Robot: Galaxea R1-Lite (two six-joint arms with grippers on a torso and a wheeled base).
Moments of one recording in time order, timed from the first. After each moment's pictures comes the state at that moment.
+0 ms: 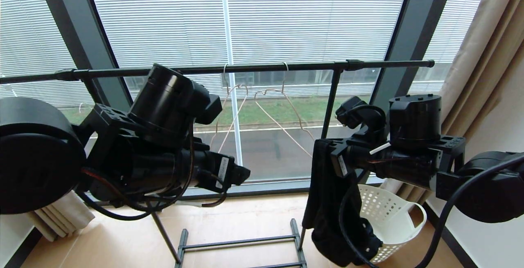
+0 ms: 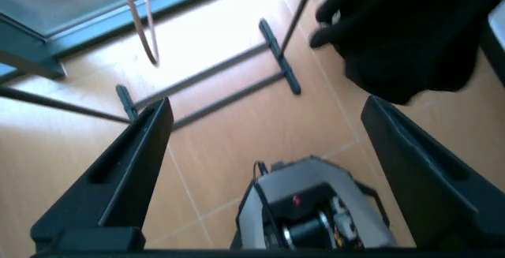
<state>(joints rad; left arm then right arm) -0.71 1.65 -1.17 0.25 0.24 -0.22 0.51 1.78 -0.88 -0.51 0.01 -0.17</state>
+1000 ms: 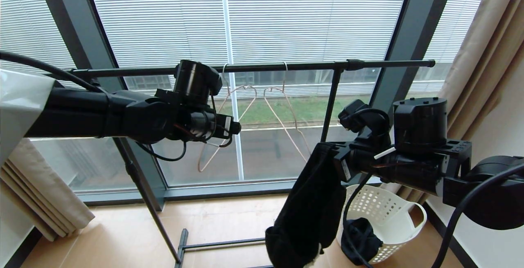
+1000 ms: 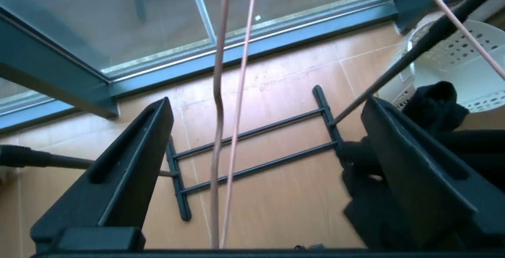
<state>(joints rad) -0.46 2.02 -1.48 0.04 0.25 -0.06 0.51 1.76 -0.85 -0.51 0.01 -0.17</state>
